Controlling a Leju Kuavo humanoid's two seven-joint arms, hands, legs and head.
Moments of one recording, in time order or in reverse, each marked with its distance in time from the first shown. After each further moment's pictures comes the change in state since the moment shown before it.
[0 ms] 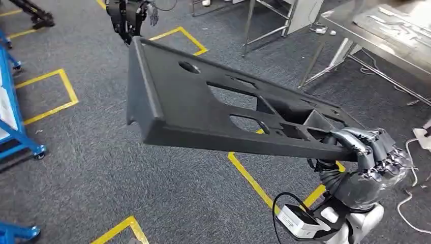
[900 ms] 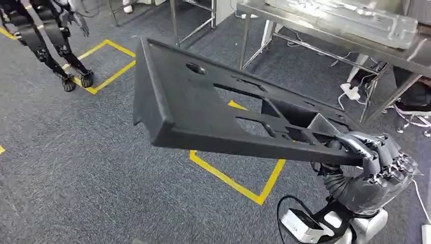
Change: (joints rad) left arm -0.001 0.000 -0.003 0.000 -0.002 0.003 0.001; right arm 0.034 0.000 -0.010 -0.026 -0.011 0.000 0.000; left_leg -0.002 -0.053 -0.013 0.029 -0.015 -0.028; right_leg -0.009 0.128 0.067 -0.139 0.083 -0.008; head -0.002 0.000
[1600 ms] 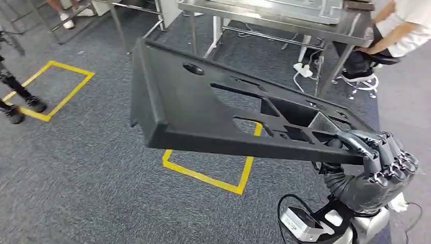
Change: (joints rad) left arm 0.008 -0.003 0.000 0.000 0.001 -0.001 0.010; right arm -0.014 0.001 -0.001 0.002 0.016 0.000 0.000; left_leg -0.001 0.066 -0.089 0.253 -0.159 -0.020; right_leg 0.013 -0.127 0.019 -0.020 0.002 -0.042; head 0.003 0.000
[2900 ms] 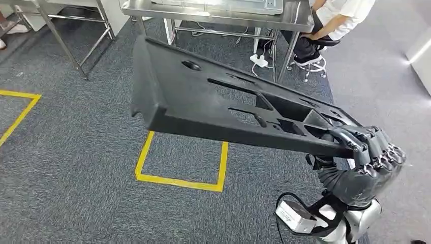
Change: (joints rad) left arm 0.003 0.005 0.000 0.000 0.000 -0.035 -0.003; right arm -0.026 0.010 0.007 0.049 0.007 0.000 0.000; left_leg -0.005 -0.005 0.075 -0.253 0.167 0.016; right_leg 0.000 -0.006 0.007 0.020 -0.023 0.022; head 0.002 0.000
